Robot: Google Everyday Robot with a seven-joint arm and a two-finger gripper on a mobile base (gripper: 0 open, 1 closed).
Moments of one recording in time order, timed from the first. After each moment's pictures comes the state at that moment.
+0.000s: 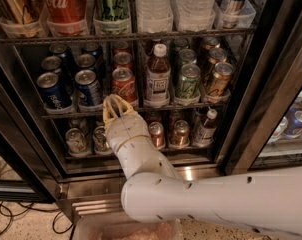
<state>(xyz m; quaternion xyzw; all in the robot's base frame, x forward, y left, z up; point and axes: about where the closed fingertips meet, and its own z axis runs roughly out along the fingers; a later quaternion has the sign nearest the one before) 0.549 0.088 0.856 -0.64 -0.21 -0.74 0.08</state>
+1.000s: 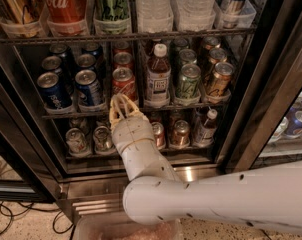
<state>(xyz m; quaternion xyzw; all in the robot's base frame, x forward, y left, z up) 0.556 0.072 0.853 -0.62 -0.20 -0.76 0.03</state>
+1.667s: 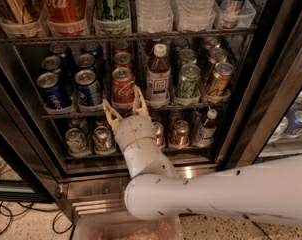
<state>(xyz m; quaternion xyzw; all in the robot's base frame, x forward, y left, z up) 0.565 0.065 0.851 -0.61 -0.19 -0.77 0.02</state>
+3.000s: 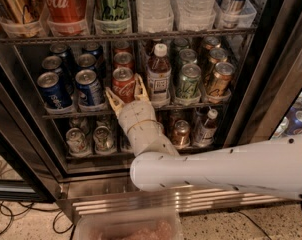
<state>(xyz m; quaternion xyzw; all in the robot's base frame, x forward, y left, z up) 0.619 0.064 0.848 -0.59 -0.20 -0.78 0.02</state>
